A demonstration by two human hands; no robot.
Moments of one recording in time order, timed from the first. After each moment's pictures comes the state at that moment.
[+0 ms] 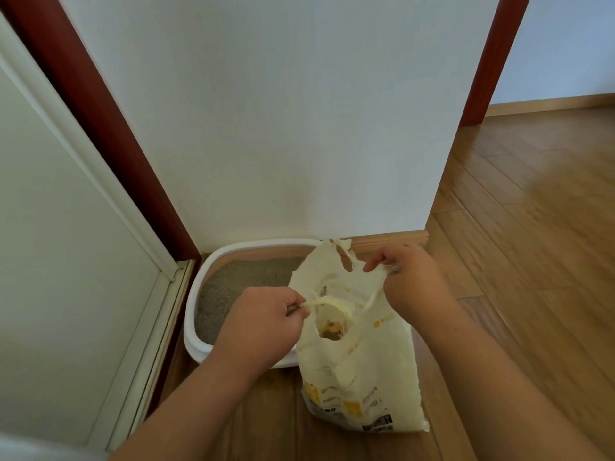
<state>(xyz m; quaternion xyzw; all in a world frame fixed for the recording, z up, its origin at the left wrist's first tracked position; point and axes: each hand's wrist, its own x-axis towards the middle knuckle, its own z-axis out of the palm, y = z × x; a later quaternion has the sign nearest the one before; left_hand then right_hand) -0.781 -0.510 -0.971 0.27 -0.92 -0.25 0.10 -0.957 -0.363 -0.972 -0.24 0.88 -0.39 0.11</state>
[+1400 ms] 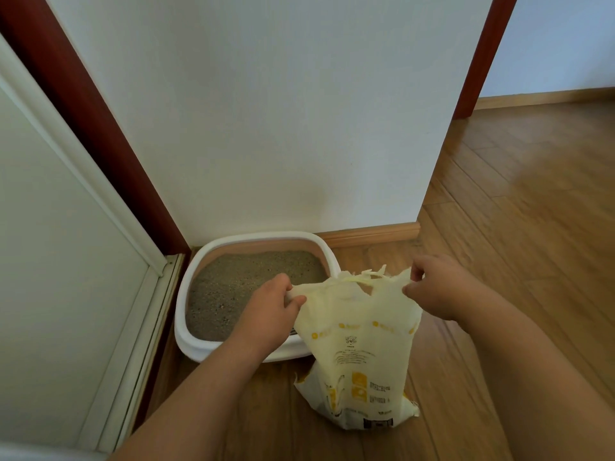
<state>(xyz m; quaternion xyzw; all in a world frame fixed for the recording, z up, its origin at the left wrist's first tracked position) -0.811 -0.536 -1.037 0.31 -0.90 -0.32 0.06 -0.988 -0.327 -0.979 -0.23 0.94 -0.16 0.18</state>
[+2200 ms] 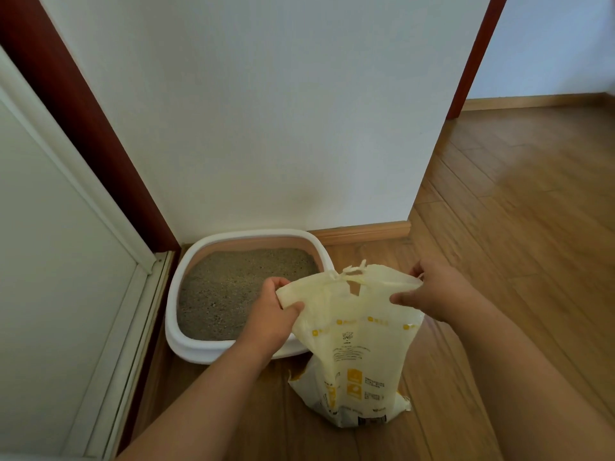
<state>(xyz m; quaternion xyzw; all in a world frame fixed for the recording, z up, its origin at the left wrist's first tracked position) -0.817 -0.538 -1.073 0.38 -0.73 -0.56 0.11 -0.986 -0.330 -0.990 -0.14 0.94 -0.21 0.22</state>
